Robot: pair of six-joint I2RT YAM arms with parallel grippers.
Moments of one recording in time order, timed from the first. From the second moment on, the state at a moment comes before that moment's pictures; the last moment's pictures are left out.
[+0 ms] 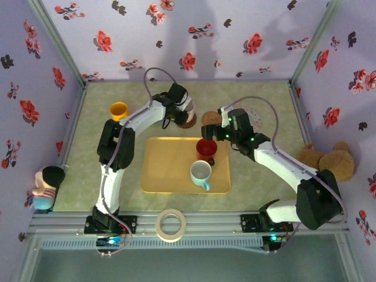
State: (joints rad) left arm -0.58 2.16 1.80 -0.71 -0.02 0.01; right arm 0.50 1.32 0.87 -0.14 -0.10 0.26
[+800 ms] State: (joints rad) left arm -0.58 2.08 1.81 -0.71 -0.03 0.01; right arm 0.50 1.28 0.88 -0.18 -0.10 0.25
